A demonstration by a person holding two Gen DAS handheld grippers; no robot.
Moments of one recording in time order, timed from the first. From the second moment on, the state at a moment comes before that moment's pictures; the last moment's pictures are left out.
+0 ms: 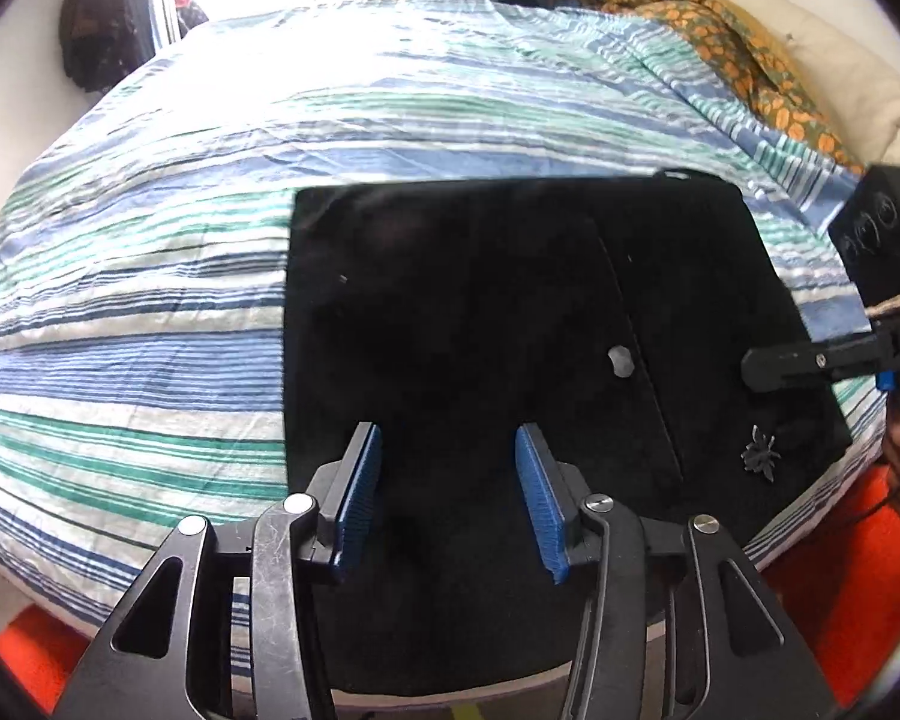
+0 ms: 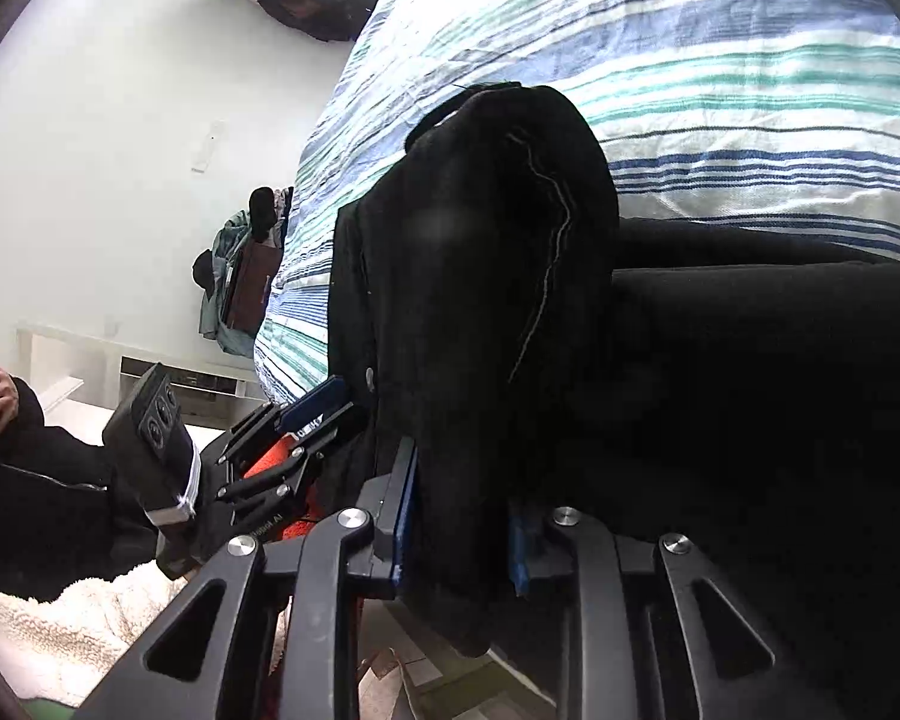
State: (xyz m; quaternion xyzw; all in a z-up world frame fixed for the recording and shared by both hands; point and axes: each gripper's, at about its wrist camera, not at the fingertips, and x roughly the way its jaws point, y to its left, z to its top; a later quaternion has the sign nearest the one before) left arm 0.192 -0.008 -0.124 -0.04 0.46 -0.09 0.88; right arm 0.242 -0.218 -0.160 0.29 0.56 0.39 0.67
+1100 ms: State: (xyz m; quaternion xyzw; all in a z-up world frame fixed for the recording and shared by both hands) left arm 0.183 -0.091 -0.143 0.09 0.48 -0.09 0.87; right arm 0.249 -0.313 -0.171 0.18 0.51 0.19 0.82
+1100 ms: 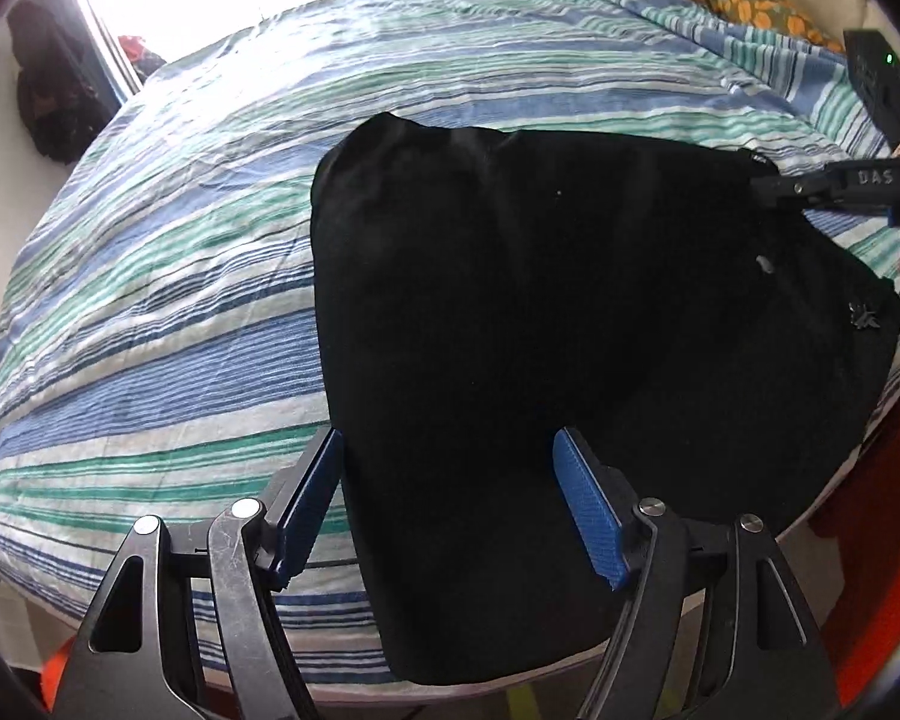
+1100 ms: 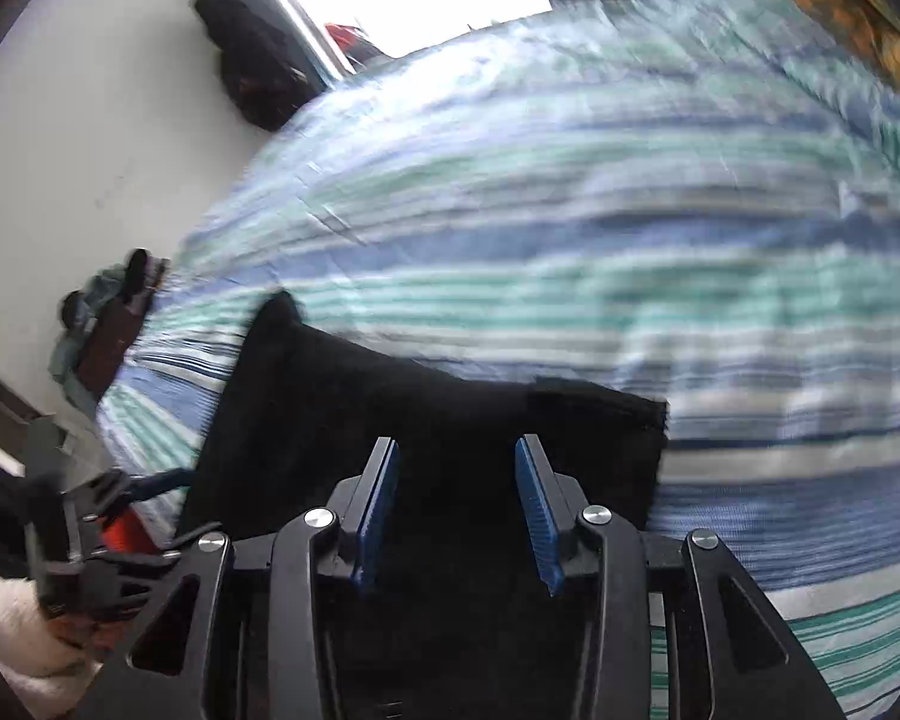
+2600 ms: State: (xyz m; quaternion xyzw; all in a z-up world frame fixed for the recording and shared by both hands) left arm 0.185 -0.084 -0.156 0.06 0.51 -0.05 0.86; right arm 0.112 -0.275 -0.159 0.01 0.45 0.12 0.89
